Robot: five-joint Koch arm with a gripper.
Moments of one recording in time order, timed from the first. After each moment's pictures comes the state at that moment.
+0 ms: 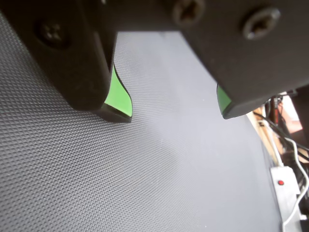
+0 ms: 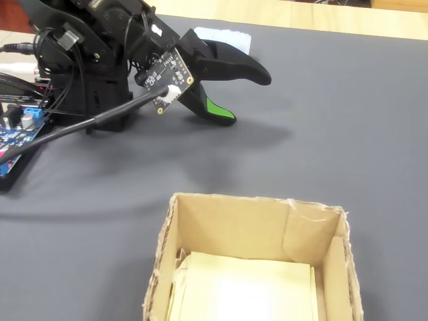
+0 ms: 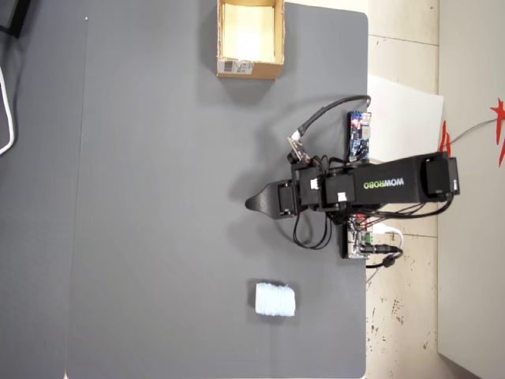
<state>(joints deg) -5.4 130.7 176.7 -3.9 96.6</state>
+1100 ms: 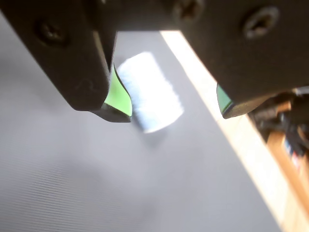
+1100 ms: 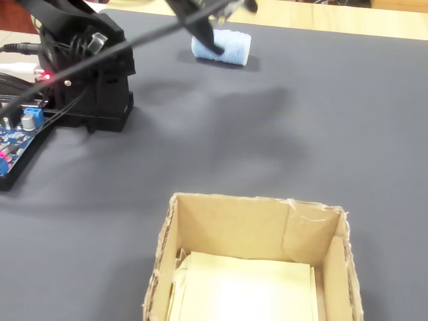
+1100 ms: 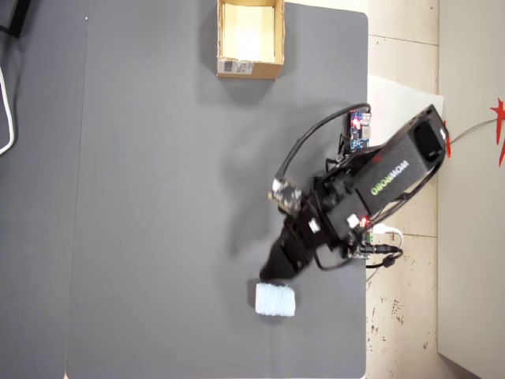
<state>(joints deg) -40.8 127.1 136.9 42.5 98.9</state>
